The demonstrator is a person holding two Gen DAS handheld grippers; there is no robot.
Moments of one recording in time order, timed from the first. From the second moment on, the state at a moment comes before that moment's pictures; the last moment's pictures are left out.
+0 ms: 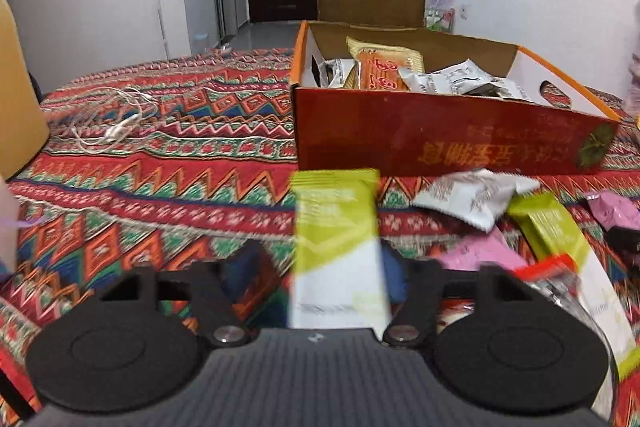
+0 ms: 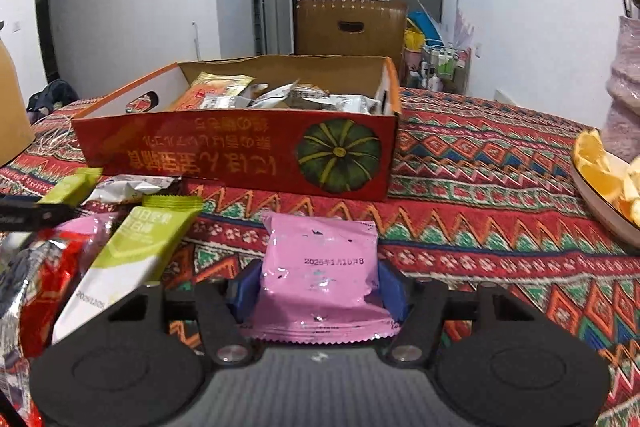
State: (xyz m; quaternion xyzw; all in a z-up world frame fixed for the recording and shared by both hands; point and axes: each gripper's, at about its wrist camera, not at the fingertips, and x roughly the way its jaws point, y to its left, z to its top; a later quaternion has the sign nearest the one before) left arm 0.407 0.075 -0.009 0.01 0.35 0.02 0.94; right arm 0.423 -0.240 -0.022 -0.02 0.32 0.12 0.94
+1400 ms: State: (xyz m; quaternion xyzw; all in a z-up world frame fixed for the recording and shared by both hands) left arm 0.213 -0.018 0.082 -0.04 0.30 -0.09 0.95; right arm 0.178 -0.294 0.029 -0.01 0.28 0.15 0.95
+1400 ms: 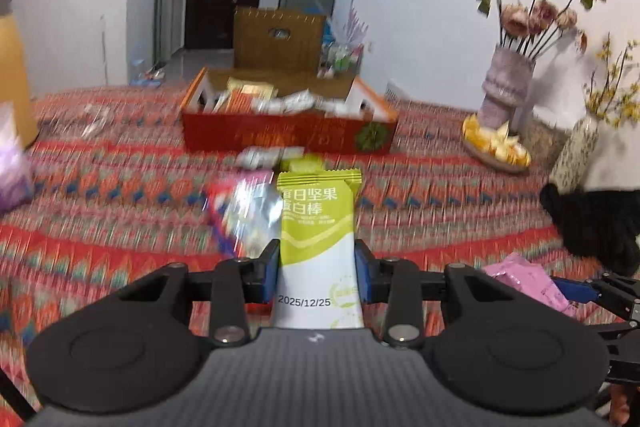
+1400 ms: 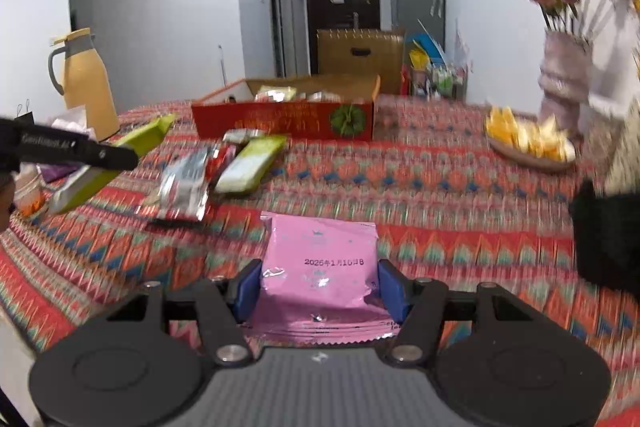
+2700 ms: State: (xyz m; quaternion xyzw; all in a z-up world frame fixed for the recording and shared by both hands) left arm 0.626 -0.071 0.021 -0.08 0.37 -0.11 0.92; right arm 0.611 -0.205 0.015 -0.11 0.28 0.17 0.94
